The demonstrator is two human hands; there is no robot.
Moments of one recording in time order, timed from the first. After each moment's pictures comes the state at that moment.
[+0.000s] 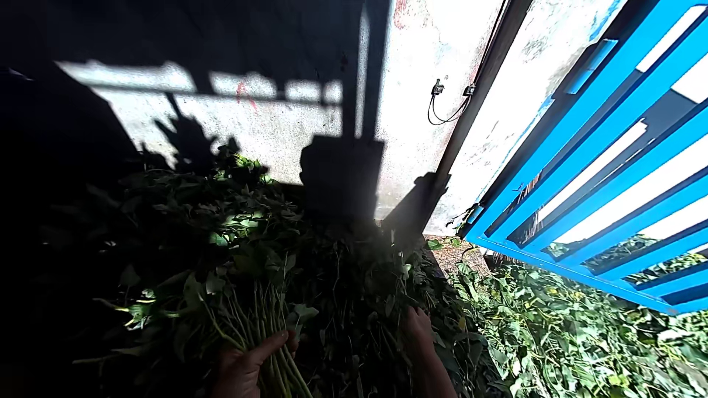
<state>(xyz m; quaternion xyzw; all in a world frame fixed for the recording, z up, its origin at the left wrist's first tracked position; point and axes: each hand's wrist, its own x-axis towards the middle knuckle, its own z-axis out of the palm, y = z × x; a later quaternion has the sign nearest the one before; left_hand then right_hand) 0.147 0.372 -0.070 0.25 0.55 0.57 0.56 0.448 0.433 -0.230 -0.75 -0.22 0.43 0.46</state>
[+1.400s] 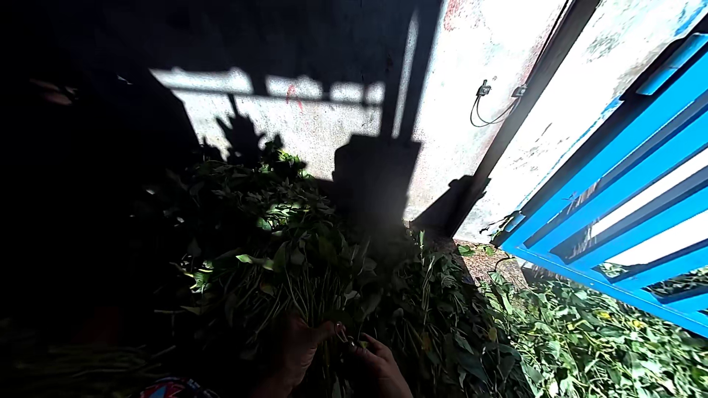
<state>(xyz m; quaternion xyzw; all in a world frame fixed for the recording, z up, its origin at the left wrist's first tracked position) 0.146 0.374 -0.095 0.38 0.51 0.55 0.54 0.311 0.341 -0.152 -0.40 -0.22 0.76 0.46</state>
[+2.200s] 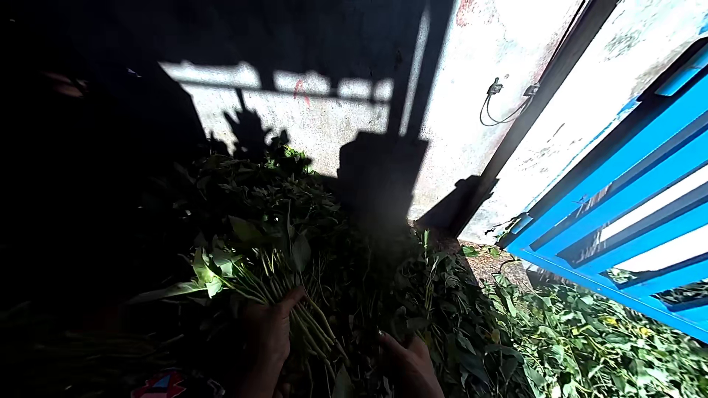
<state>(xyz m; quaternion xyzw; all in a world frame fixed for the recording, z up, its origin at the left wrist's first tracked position) 0.123 0.394 -0.079 0.23 0.63 0.67 0.33 0.345 0.345 -0.131 -0.50 -0.21 0.67 0.51</state>
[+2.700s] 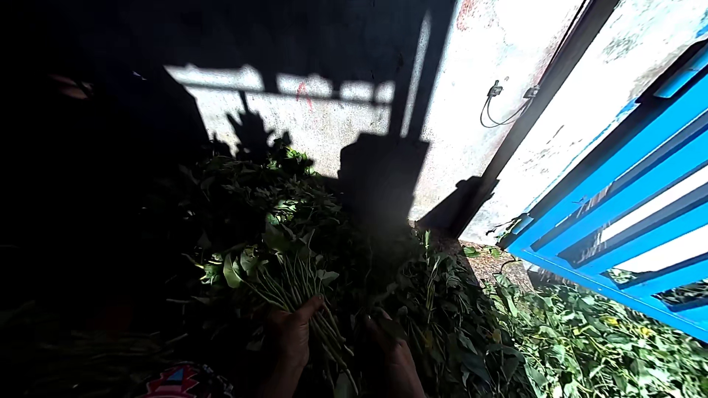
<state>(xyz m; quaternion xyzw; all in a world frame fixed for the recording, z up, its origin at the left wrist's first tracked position) 0.147 0.384 -0.089 0.21 0.60 0.68 0.38 0.304 0.353 -0.121 -0.30 -0.24 0.71 0.58</state>
